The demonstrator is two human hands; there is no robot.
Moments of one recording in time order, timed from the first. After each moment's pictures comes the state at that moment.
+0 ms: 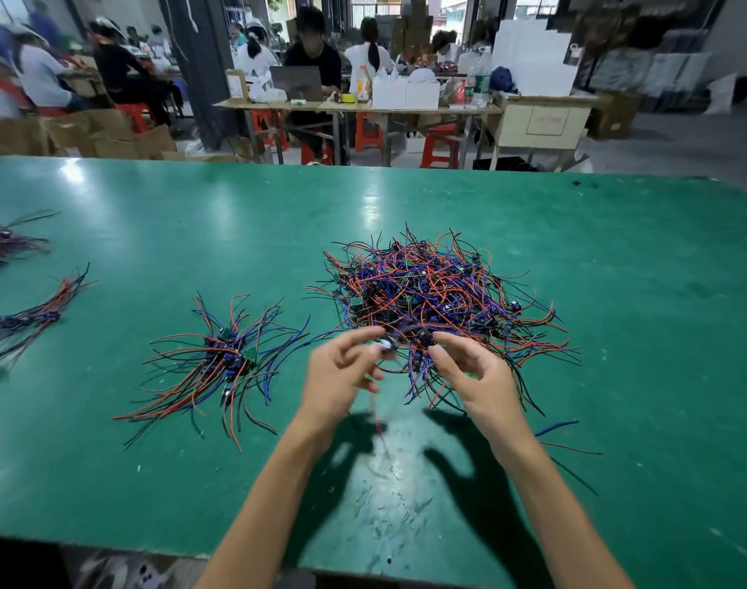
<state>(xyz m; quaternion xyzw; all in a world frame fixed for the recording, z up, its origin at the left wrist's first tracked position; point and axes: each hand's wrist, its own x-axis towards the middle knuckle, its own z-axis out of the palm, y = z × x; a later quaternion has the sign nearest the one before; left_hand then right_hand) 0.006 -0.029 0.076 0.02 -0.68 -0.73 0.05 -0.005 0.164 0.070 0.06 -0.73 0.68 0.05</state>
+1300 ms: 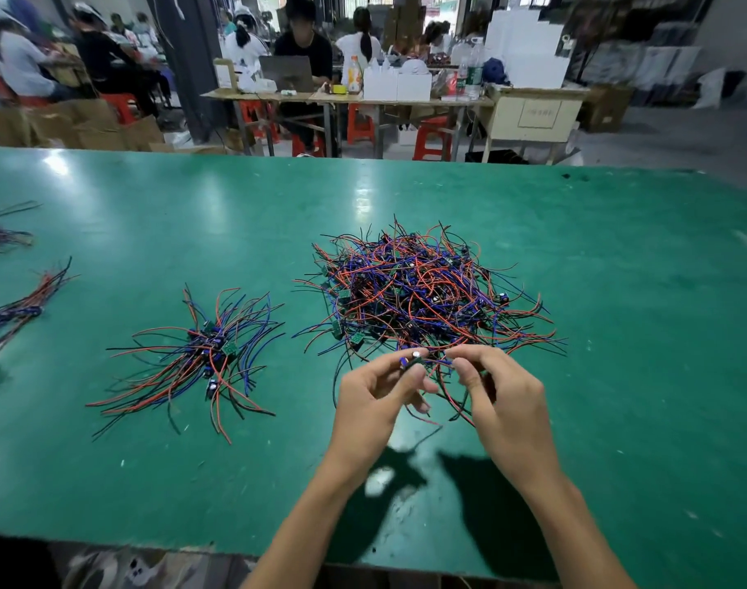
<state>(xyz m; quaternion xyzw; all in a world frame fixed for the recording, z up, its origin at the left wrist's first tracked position) 0.041 0.029 0.069 -0.06 -0.62 -0.78 0.07 0.030 0.197 0.070 0.14 -0.85 0.44 0.24</state>
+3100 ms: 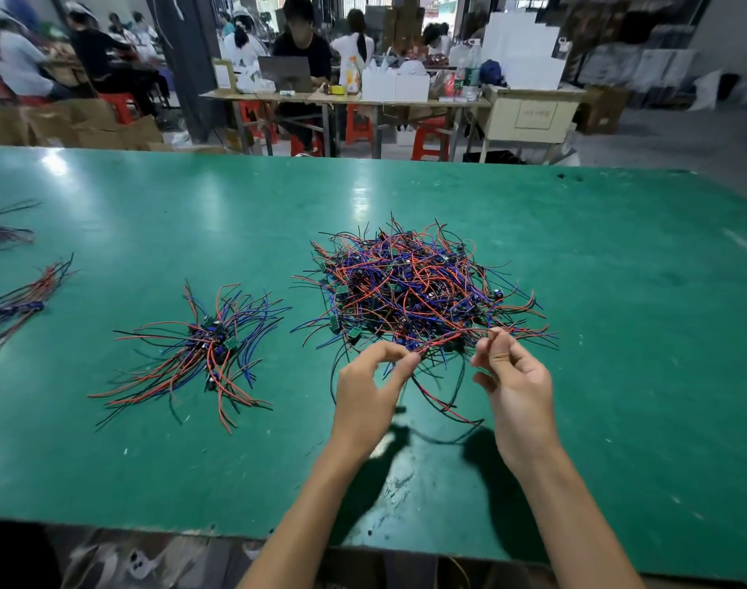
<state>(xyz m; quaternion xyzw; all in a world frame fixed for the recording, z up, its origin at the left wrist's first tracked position) 0.025 0.029 0.046 -0.03 -0.79 -0.58 0.18 0.026 0.194 0.078 -0.05 -0.57 0.81 0.11</state>
